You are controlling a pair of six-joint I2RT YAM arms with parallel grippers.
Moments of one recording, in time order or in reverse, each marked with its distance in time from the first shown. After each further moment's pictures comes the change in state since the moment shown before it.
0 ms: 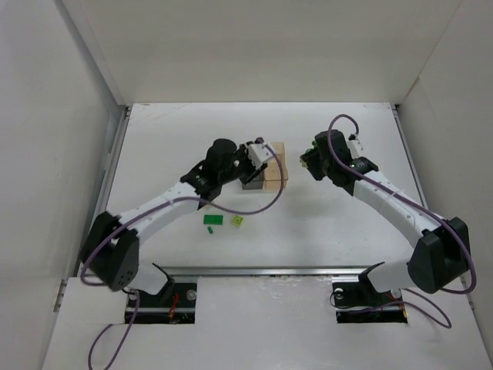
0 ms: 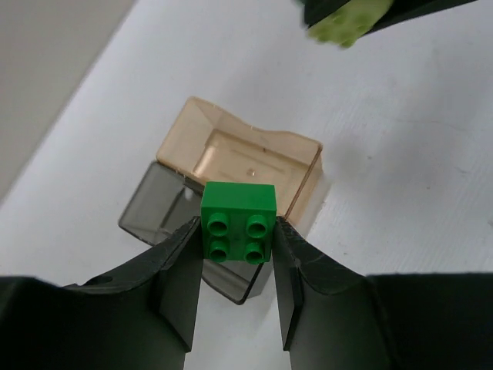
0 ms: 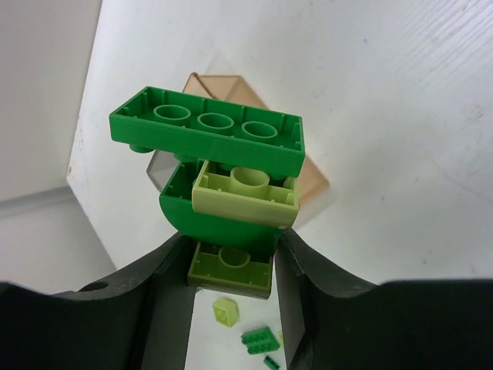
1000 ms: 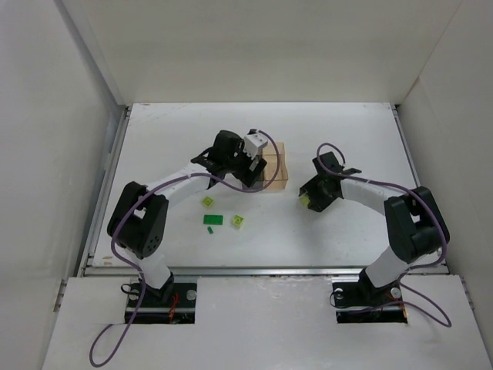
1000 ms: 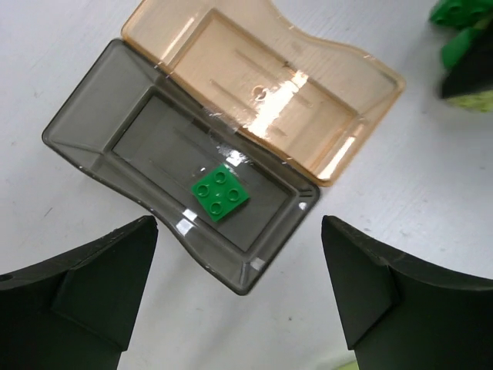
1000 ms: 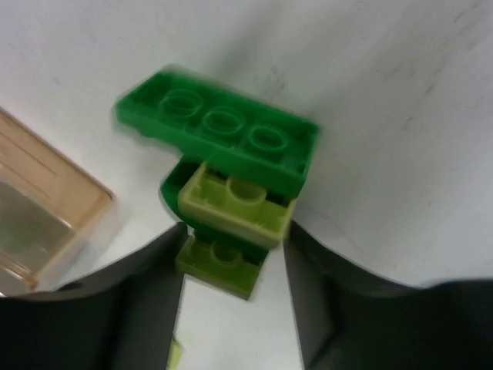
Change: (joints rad) left arm 0.145 0.340 0.174 -0.156 0.019 -0.192; right arm -0.105 0.218 -0.209 0.021 -0.250 -0.084
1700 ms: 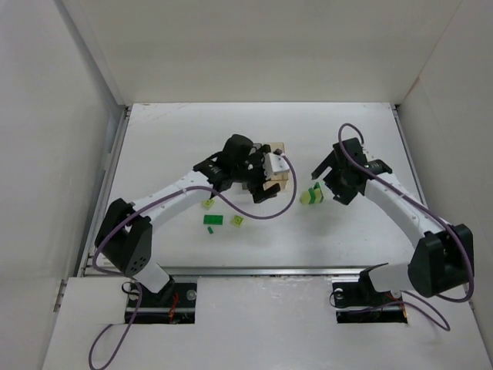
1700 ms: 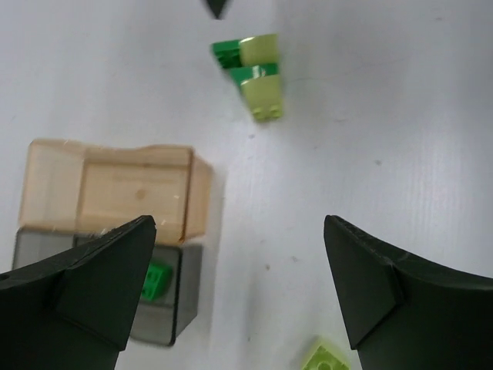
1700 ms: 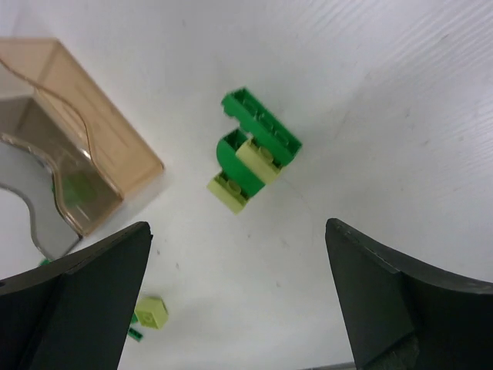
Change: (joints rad) left arm -0.153 -0.171 0.023 -0.149 0.229 0.309; right arm -0.056 -0.247 0.124 -0.263 0.074 -0.233
